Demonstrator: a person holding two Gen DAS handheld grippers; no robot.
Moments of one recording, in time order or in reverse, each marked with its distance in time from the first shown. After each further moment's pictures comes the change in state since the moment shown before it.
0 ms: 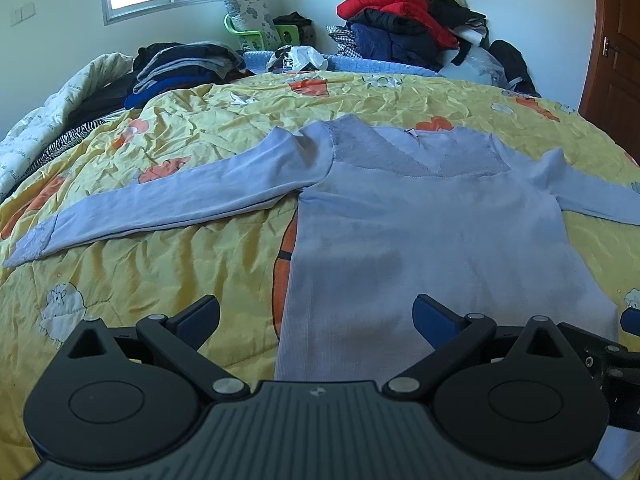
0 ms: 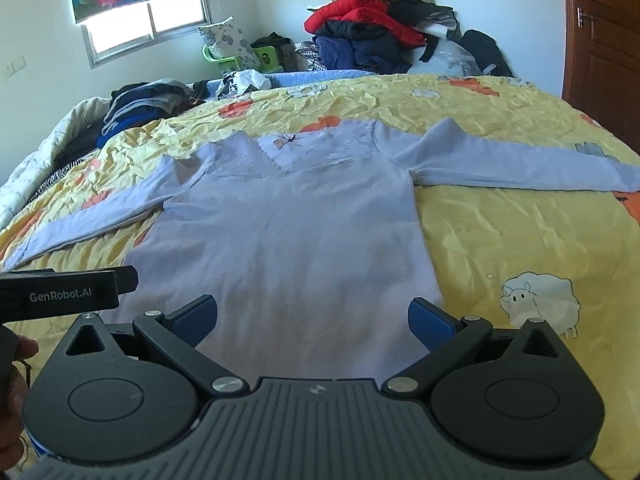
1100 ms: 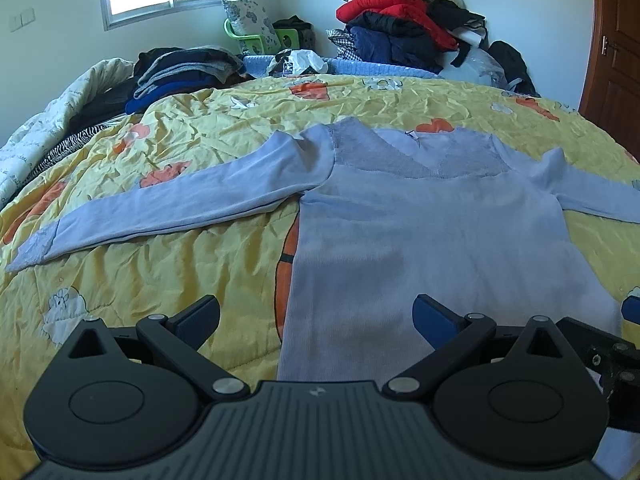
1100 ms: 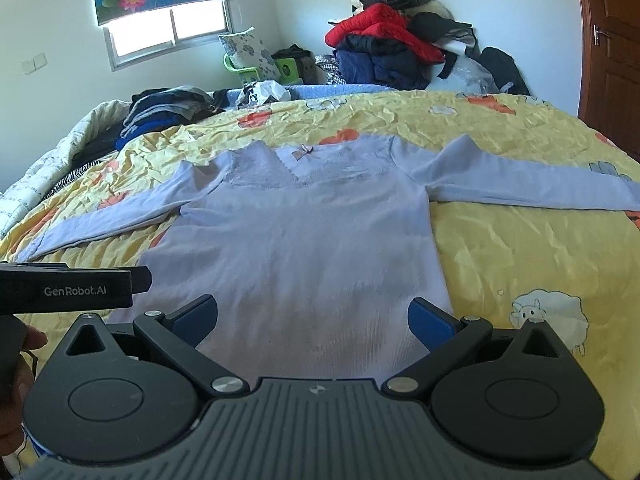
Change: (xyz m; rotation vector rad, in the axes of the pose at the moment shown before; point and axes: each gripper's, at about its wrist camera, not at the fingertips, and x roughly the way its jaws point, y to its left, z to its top) left arm -0.001 0.000 -0.001 0.012 -0.009 0.005; right arm -0.004 0.000 -0.002 -0.040 -0.045 0.049
